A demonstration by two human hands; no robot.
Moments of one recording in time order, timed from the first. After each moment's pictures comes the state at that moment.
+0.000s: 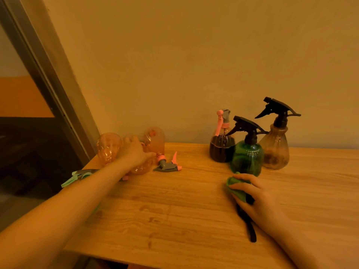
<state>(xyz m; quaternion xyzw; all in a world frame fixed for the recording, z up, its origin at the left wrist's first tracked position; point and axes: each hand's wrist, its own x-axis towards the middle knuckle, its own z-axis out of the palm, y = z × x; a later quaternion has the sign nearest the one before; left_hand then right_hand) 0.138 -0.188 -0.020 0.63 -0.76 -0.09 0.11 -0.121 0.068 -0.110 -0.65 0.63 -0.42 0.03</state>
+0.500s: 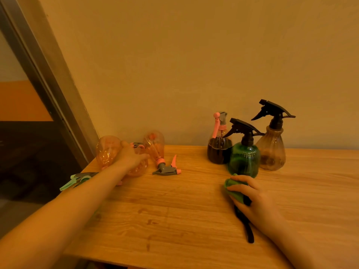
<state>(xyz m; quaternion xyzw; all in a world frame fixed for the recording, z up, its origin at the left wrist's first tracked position) 0.143 -0.184 -0.023 0.65 -0.68 -0.26 0.22 -0.118 0.070 -0.107 -0.64 0.65 -0.41 0.02</state>
